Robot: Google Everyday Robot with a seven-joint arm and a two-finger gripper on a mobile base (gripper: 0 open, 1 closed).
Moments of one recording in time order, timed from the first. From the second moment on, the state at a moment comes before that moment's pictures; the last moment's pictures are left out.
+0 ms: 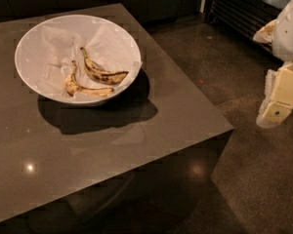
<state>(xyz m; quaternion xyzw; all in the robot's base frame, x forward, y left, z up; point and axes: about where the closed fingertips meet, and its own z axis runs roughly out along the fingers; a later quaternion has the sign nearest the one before) 0.438 -0.217 0.976 -0.60 0.78 -0.03 0.16</state>
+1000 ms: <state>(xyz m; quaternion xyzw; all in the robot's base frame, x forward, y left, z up) 0.464 -0.179 0.970 -0.64 0.75 -0.06 0.13</state>
